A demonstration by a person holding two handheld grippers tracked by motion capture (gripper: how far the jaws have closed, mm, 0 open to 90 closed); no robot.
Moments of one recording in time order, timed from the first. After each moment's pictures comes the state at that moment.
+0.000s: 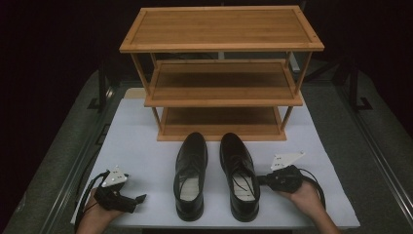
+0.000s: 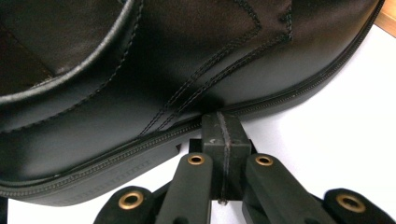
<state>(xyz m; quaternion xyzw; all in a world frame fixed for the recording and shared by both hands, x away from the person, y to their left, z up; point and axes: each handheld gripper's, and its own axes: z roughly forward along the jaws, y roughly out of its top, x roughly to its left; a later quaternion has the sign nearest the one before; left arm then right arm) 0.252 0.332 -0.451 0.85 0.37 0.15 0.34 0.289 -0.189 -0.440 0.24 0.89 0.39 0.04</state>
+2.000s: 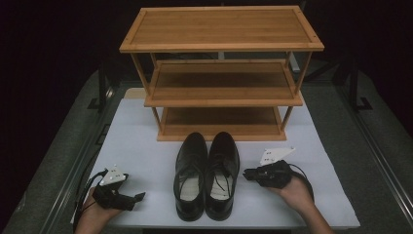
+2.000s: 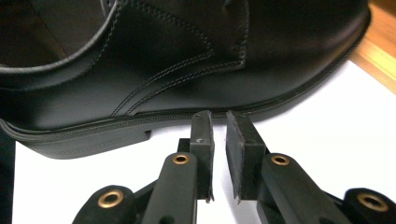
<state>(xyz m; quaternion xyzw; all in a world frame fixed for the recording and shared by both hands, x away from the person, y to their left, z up) 0.253 0.336 -0.442 0.85 0.38 0.14 0.35 0.295 -0.160 -0.421 0.24 0.88 0.41 0.06</state>
